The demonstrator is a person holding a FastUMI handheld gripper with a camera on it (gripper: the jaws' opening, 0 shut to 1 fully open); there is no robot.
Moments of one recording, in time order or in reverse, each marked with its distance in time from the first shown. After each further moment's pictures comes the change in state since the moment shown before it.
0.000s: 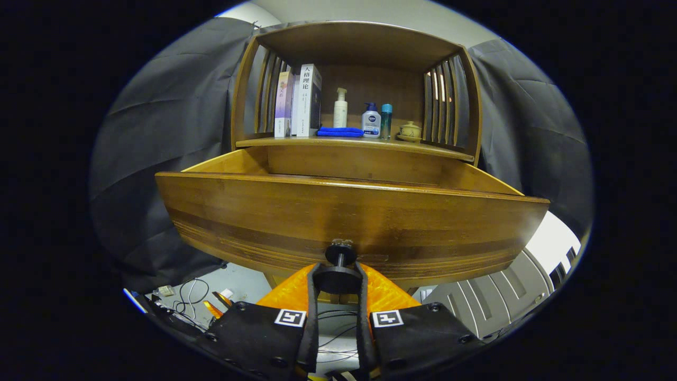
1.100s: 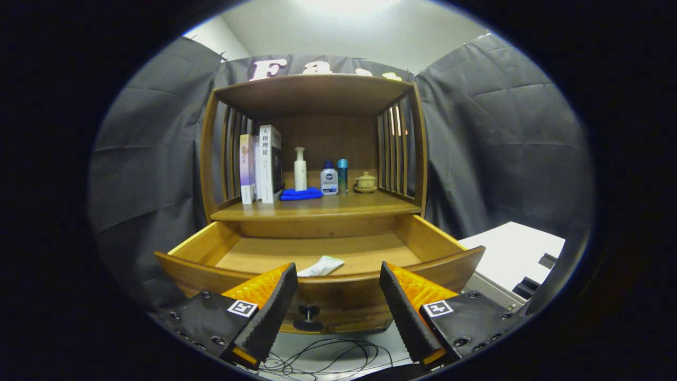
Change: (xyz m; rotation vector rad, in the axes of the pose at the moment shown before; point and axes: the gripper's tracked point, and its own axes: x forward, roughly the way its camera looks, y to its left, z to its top) arm -0.058 -0.048 0.118 0.118 -0.249 -0.201
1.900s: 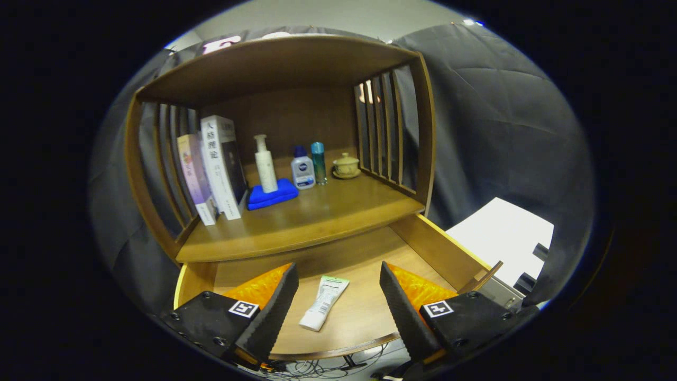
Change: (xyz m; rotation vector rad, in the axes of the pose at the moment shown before) arm 0.109 0.019 0.031 0.154 0.333 -0.230
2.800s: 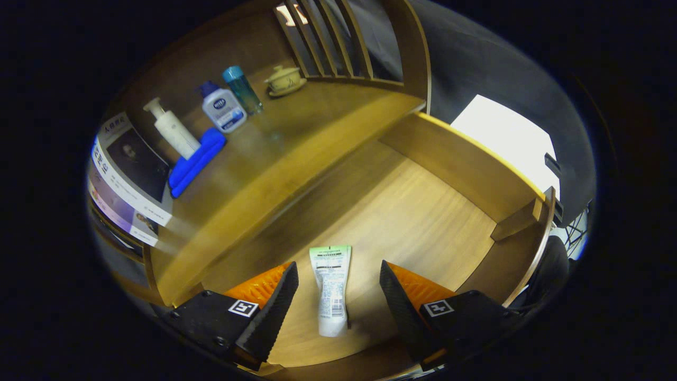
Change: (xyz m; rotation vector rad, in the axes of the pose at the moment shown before) arm 0.091 0.010 -0.074 0.302 0.509 -0.134
